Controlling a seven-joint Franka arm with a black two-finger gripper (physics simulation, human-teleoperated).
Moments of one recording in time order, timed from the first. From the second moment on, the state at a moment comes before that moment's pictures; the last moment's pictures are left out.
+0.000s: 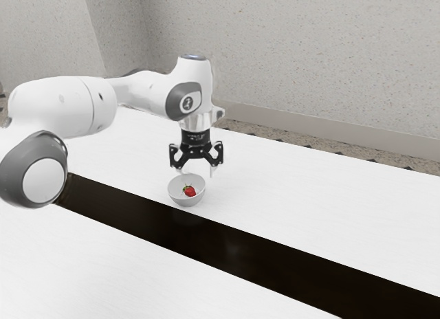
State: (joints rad) arm -0.03 0.67 -0.06 -1.32 0.06 1.82 -0.77
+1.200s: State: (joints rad) arm 0.03 0.74 -0.04 -1.43 -0.03 2.13 -0.78
